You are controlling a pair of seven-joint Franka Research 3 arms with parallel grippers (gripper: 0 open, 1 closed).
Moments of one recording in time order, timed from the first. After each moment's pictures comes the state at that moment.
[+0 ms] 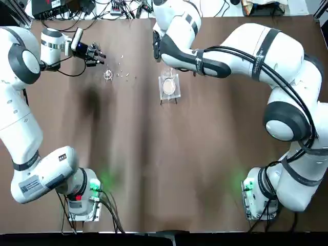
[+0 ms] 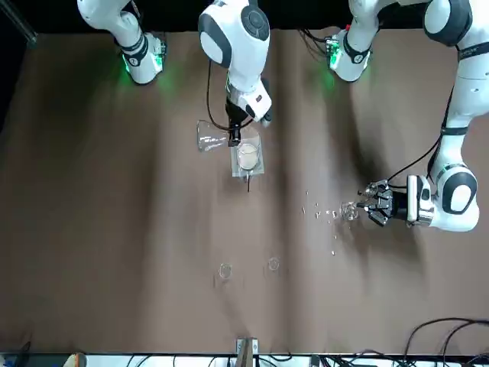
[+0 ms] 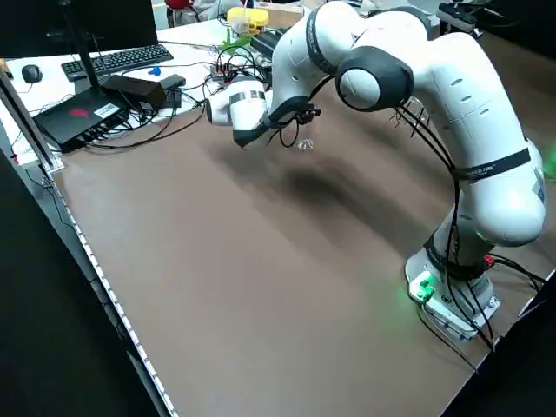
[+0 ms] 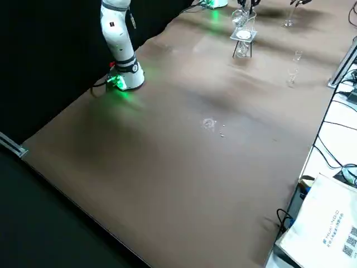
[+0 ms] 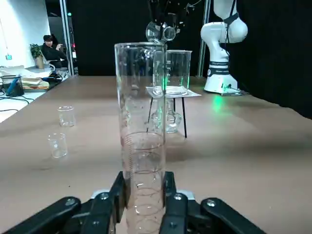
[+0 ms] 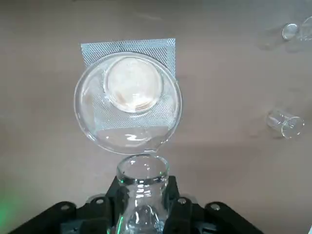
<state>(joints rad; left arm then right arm) 0.45 0.81 -0.22 -1.59 -0.94 1.49 2.40 0.88 0.46 0.02 -1.38 -0.23 1.71 -0.68</state>
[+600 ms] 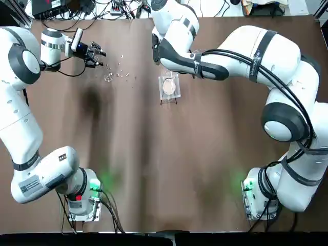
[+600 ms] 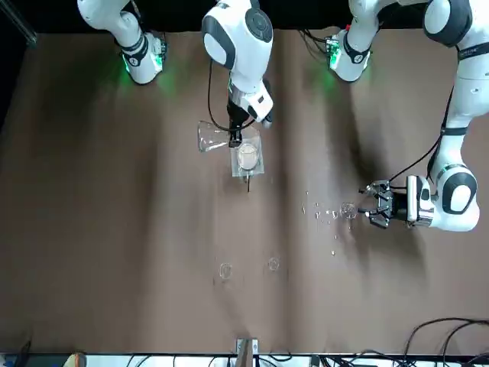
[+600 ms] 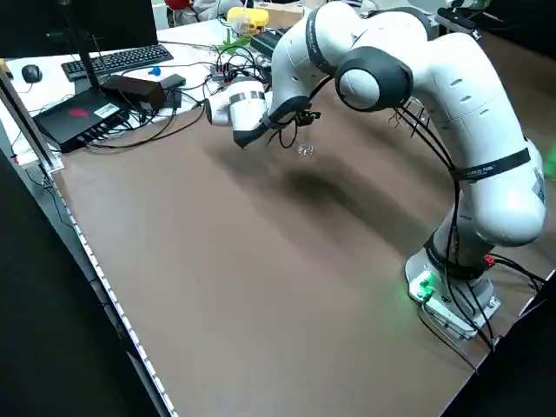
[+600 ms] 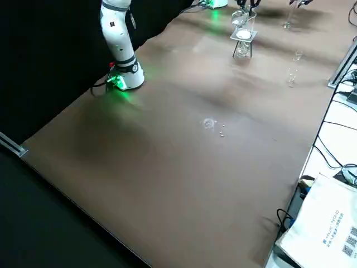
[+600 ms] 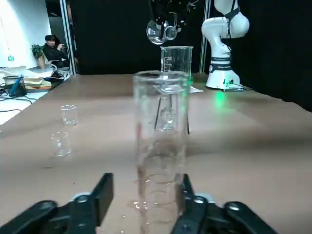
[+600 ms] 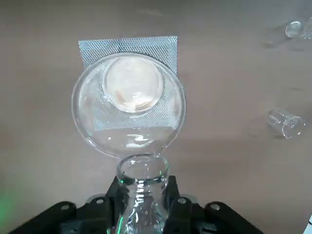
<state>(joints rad) 0.45 0.81 -0.22 -1.59 -0.94 1.51 2.43 0.90 0.47 0.02 -1.38 -0.25 1.71 -0.67</state>
